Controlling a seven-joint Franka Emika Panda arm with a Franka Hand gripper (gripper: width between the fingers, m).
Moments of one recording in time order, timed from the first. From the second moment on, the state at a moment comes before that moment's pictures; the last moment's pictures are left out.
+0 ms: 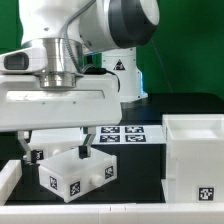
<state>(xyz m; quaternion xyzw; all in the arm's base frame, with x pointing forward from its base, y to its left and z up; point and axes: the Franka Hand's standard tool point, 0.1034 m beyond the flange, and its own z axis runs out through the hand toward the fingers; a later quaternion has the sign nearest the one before) 0.606 -0.130 0.073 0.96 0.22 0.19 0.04</state>
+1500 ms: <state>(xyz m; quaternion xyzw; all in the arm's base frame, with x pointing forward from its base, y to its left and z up) 0.625 -0.079 0.107 0.96 -0.23 0.10 -0.12</state>
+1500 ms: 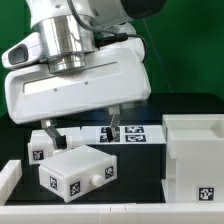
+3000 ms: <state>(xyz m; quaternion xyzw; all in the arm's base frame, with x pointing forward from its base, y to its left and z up) 0.628 -0.062 0.110 0.68 -0.70 -0.05 -0.23</state>
